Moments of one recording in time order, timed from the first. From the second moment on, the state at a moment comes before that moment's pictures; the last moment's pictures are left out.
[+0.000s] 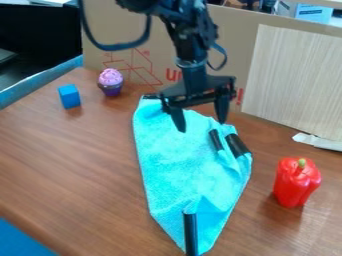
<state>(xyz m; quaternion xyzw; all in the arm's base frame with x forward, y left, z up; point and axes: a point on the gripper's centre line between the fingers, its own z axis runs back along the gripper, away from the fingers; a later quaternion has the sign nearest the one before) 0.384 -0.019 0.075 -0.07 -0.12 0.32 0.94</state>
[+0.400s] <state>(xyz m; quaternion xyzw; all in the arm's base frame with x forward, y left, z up) 0.400 -0.028 0.041 -0.04 -0.11 0.31 0.94</state>
